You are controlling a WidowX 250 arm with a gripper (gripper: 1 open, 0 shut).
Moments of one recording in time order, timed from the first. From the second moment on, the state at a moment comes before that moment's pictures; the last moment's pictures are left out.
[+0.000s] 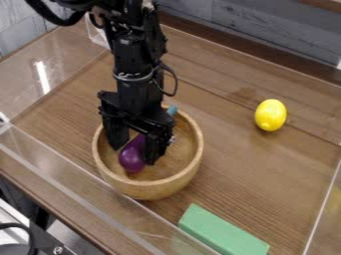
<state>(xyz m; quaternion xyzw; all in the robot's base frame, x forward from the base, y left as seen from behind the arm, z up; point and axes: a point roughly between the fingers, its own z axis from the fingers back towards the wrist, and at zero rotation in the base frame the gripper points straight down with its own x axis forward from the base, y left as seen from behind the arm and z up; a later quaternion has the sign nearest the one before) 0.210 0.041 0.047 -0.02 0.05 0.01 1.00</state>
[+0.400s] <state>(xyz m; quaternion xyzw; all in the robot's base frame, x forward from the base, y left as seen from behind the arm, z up) 0.213 0.042 0.043 -0.02 0.04 0.02 1.00</state>
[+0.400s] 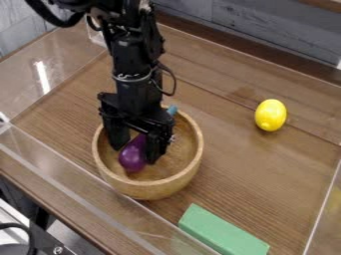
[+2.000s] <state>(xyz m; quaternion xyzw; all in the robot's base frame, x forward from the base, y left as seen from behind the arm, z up) 0.215 0.044 0.040 -0.04 0.03 0.05 1.00</state>
